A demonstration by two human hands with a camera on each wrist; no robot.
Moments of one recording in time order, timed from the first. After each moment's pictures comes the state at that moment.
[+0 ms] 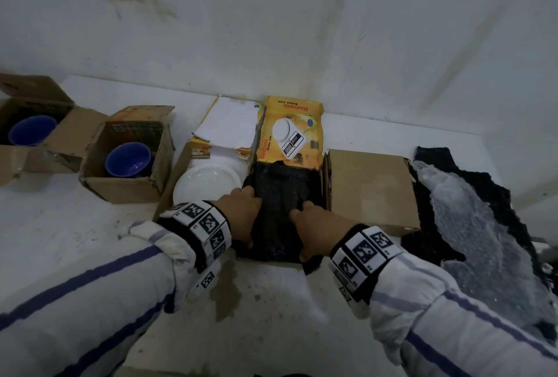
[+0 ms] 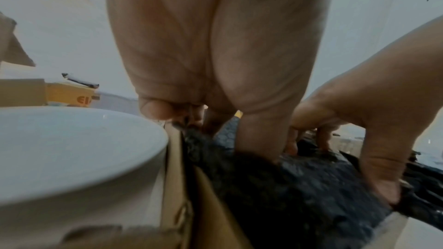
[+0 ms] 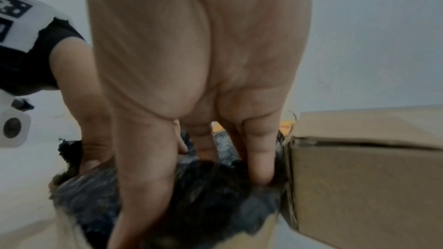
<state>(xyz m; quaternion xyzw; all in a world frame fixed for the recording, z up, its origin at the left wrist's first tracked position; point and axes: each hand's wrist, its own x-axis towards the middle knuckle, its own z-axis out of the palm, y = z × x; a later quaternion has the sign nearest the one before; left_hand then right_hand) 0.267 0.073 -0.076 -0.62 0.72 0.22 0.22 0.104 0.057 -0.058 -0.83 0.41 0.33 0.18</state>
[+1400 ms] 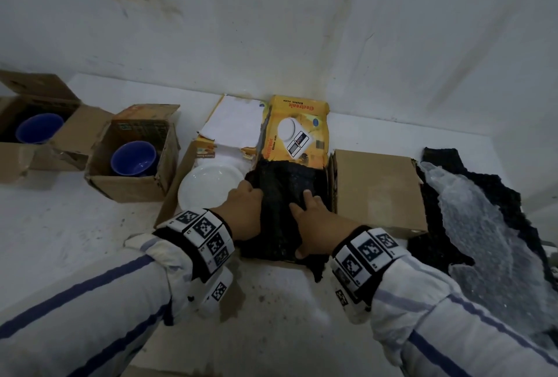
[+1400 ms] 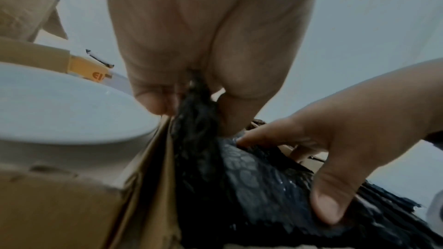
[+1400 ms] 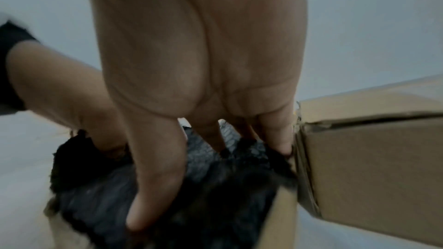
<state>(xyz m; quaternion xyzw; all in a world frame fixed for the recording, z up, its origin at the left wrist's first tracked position) 0.269 0.079 -0.079 -0.70 0.65 0.30 0.07 0.110 0.052 -0.069 -0.80 0.46 0.31 0.22</state>
